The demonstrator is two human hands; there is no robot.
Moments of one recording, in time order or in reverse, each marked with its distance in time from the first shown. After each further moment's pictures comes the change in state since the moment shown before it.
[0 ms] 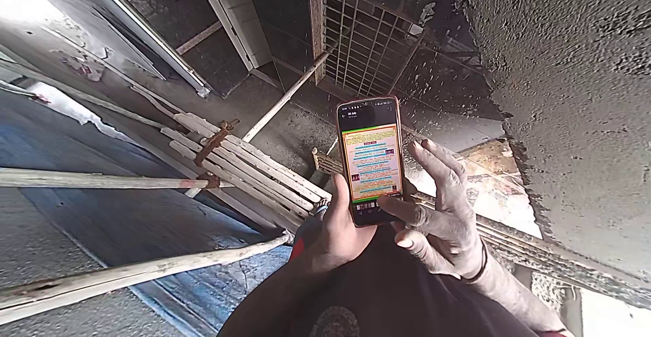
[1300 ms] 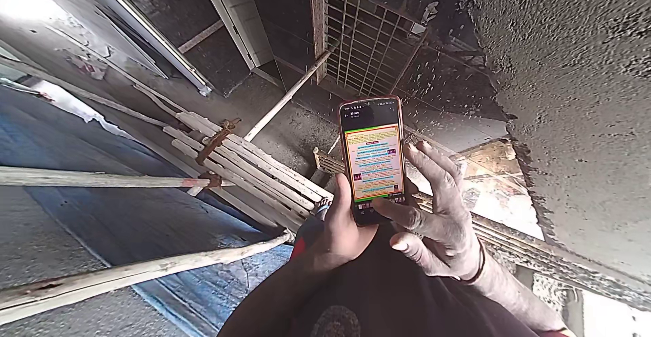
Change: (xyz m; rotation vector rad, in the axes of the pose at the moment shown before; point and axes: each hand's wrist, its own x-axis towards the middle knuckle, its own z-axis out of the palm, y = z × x) left_hand 0.004 0.001 -0.002 -0.008 0.025 -0.009; right_hand 0.003 0.002 0.006 0.023 -0.017 -0.001
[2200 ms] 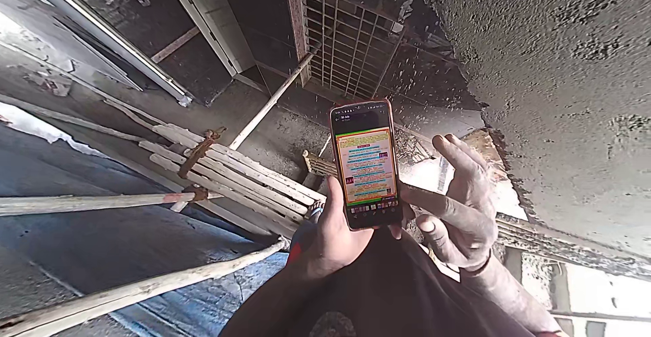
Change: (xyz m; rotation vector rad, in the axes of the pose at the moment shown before) left_hand -0.005 -0.015 0.002 -0.029 -0.080 -0.125; right_hand -0.025 0.002 -0.030 -0.113 0.213 0.055
